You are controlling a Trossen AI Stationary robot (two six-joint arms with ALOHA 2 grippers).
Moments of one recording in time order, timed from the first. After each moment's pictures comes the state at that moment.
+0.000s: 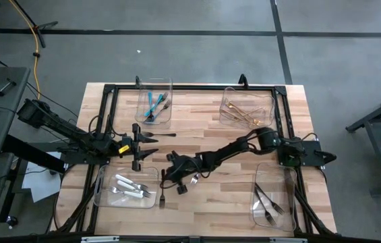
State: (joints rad) left arm -0.37 0.89 0.14 0.87 -0.46 0.11; right arm 0.19 2.36 1.44 0.43 -0.11 -0.18
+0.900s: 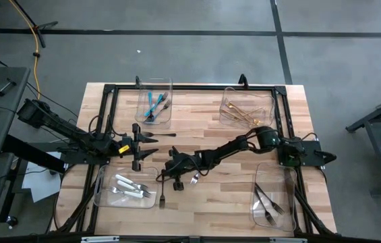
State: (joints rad) left arm -0.37 0.89 0.14 0.87 -0.46 0.11; right arm 0.17 2.36 1.46 0.40 -0.06 0.02
